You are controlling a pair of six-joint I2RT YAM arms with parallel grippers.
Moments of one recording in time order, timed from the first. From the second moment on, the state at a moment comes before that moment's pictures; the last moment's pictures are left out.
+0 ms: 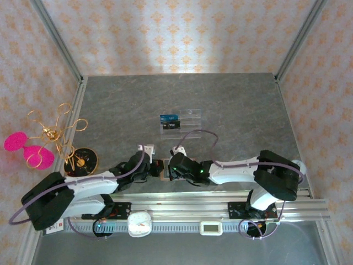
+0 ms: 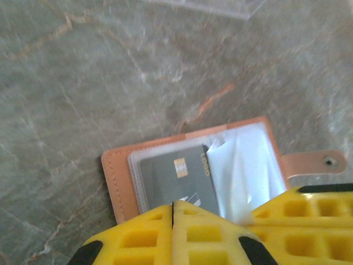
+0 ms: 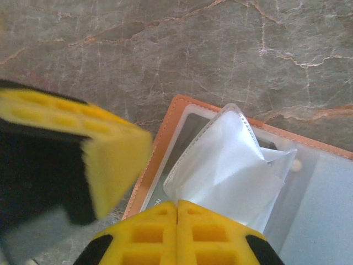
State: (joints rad) left arm -0.79 1.18 0.25 0.26 0.01 -0.77; right arm 1.17 1.54 0.70 0.02 0.19 0.77
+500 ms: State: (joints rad) left arm -0.92 1.43 0.44 0.29 0.09 -0.77; right arm 1.17 1.12 0.54 -0.02 0.34 0.87
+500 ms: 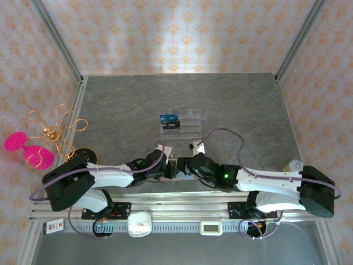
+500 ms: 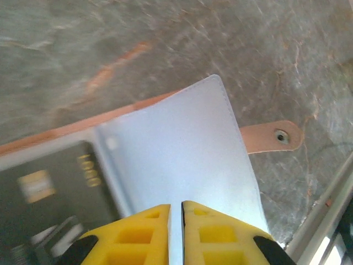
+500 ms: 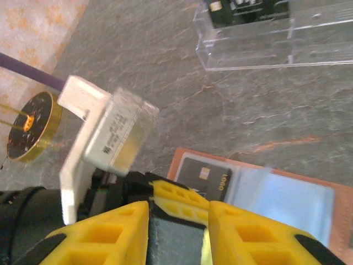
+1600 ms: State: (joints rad) left arm -0.80 1.30 0.30 0.24 0.01 -0.75; right arm 1.01 1.52 0.63 0.07 -0.13 0.93
